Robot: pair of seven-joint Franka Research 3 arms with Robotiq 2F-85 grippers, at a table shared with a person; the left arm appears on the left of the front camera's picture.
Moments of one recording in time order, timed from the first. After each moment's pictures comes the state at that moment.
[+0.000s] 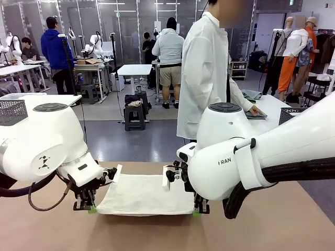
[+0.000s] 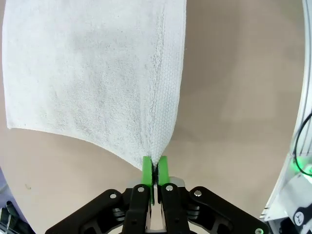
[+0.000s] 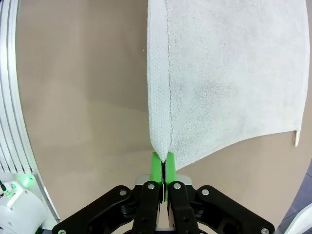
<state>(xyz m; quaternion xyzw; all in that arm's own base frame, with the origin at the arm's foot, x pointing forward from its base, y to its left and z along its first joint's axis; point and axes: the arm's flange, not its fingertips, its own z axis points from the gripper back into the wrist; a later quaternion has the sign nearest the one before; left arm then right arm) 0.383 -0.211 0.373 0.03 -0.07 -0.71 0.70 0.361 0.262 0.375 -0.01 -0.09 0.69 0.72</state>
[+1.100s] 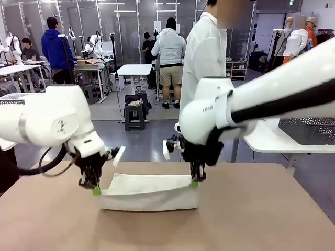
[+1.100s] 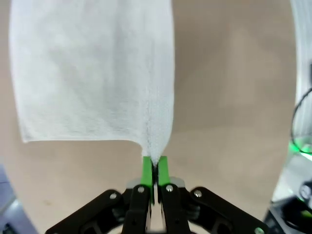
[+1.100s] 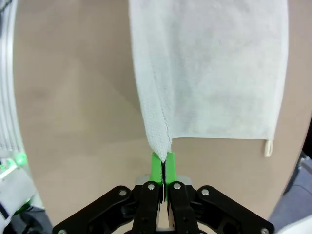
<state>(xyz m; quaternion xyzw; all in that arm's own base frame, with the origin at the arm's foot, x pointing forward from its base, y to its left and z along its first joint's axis) 0.465 -0.209 0.405 -0.03 -0.04 -0.73 0.68 0.471 0.264 0.416 0.03 -0.05 0.71 0.70</state>
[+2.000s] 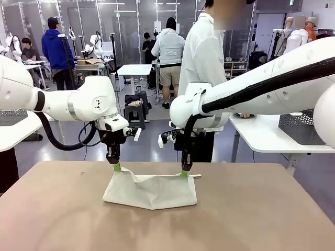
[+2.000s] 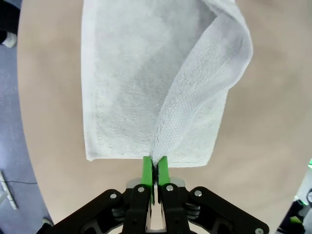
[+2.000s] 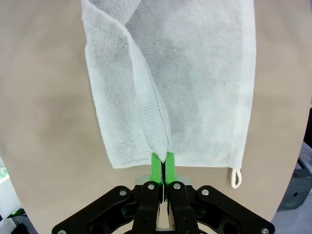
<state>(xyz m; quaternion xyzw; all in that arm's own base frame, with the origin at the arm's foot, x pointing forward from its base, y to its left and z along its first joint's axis) 0.615 -0.240 0.393 -0.05 -0.02 -0.70 0.71 0.596 0.278 0.368 0.08 -0.01 0.69 0.72</state>
